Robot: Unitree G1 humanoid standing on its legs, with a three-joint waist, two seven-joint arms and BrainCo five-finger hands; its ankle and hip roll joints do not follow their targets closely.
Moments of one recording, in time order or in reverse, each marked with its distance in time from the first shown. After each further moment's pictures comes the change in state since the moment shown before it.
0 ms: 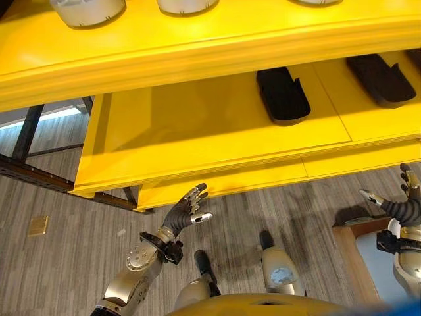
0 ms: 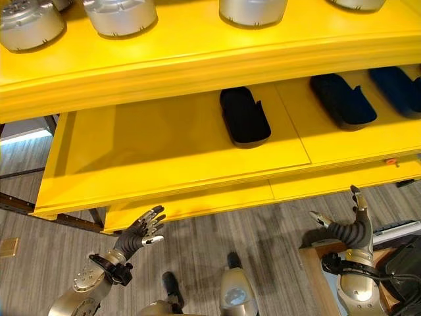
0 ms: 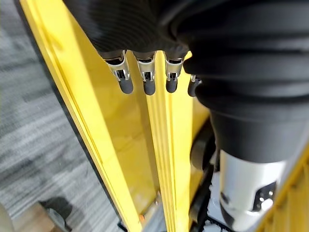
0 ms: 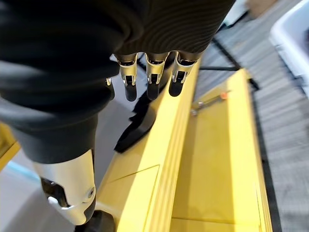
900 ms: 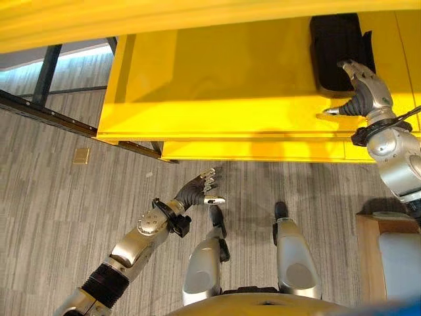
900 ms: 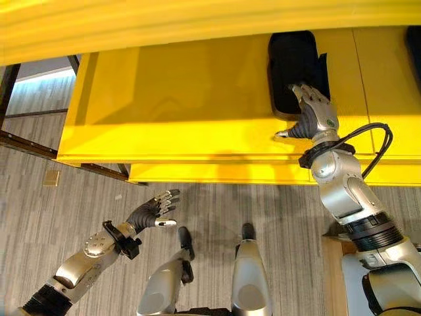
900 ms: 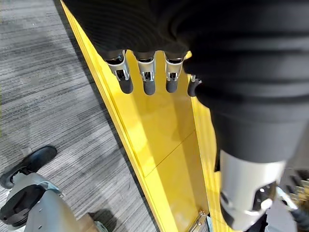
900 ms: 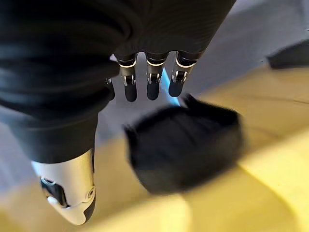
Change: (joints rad) left arm -0.270 0.092 -0.128 0.006 -0.001 0.109 0.054; right arm -0.959 -0.289 0.379 0.166 -0.609 0.235 0.233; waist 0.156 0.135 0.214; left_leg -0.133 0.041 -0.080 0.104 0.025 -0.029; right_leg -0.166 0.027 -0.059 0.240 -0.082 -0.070
